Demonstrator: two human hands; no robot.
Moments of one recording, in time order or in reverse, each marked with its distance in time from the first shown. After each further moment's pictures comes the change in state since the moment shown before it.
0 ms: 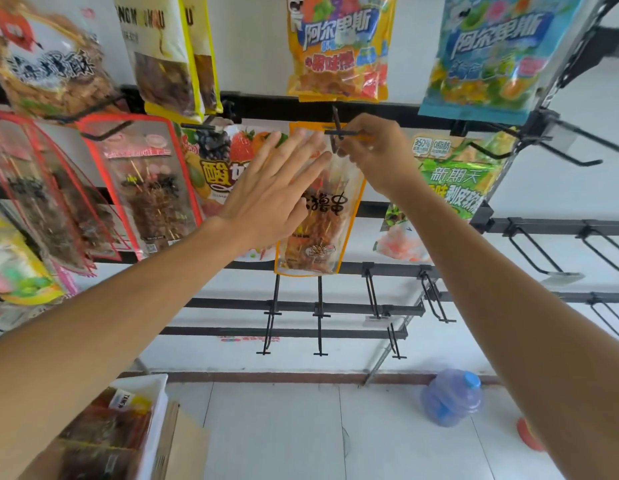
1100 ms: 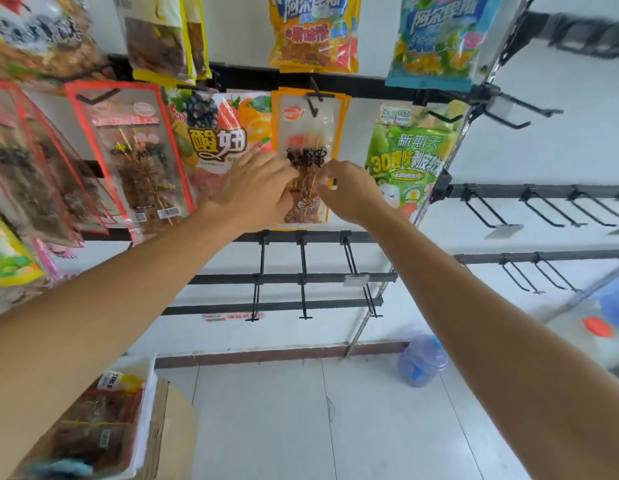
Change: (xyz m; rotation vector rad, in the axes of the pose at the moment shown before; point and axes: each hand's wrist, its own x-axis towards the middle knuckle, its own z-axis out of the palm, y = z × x) left_hand -0.032 0.024 -0.015 -0.271 -0.221 -0.074; right_hand -0.092 -0.016 0.023 -0.450 -0.207 0.222
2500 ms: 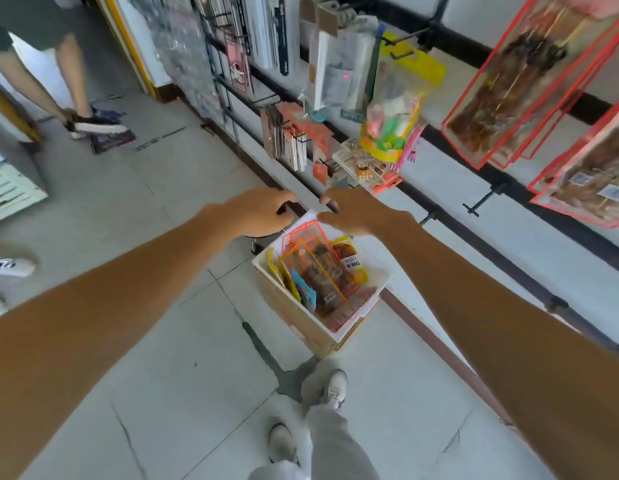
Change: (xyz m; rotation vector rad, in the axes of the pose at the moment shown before) left_hand -0.523 -0.207 -0.027 -0.375 -0.581 -1.161; right_hand -0.106 -0.428 0.326 -0.070 -0.939 -0.840
